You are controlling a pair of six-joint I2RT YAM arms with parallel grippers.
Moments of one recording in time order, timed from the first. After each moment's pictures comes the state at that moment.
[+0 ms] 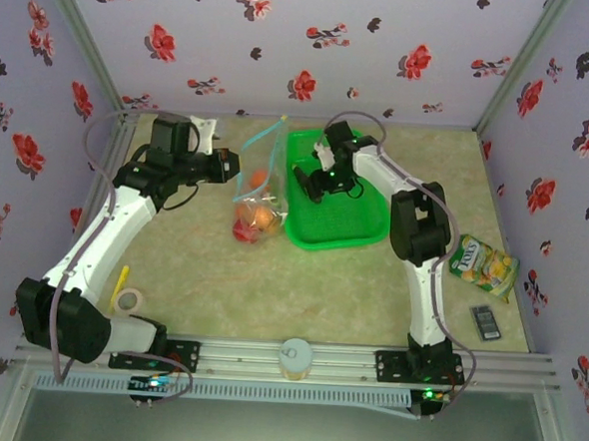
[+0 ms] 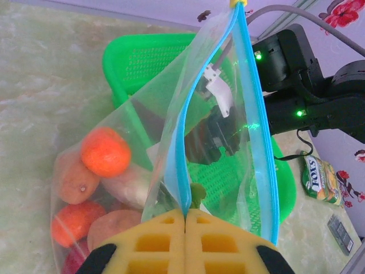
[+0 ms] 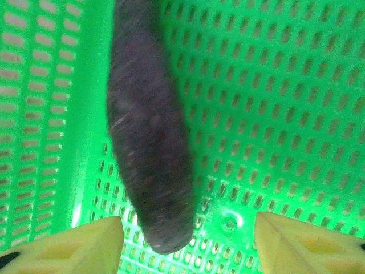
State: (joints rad) left arm -0.32 1.32 1.27 -0.55 0.42 -0.37; right arm 0.44 2.25 1.89 -0.88 -0.23 0.03
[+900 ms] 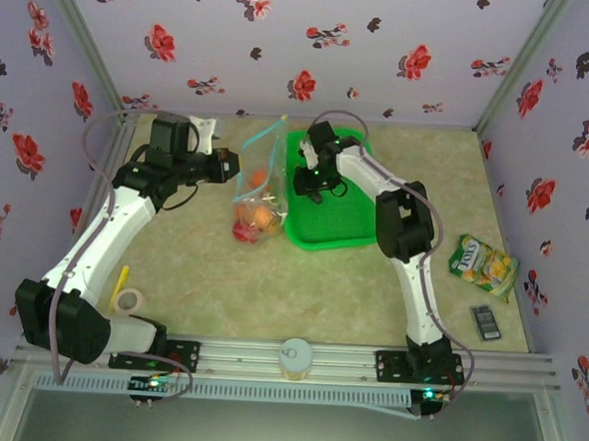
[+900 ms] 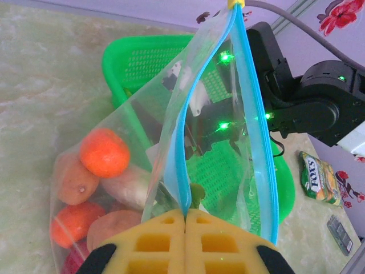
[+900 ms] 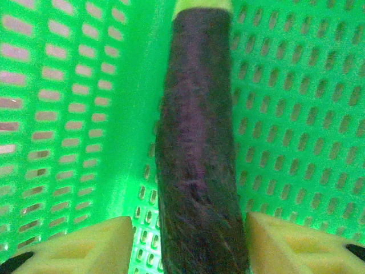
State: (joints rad) left arm -0.32 1.31 1.27 -0.55 0.42 -0.37; right arm 0.50 2.36 2.01 -0.87 -0.22 0.10
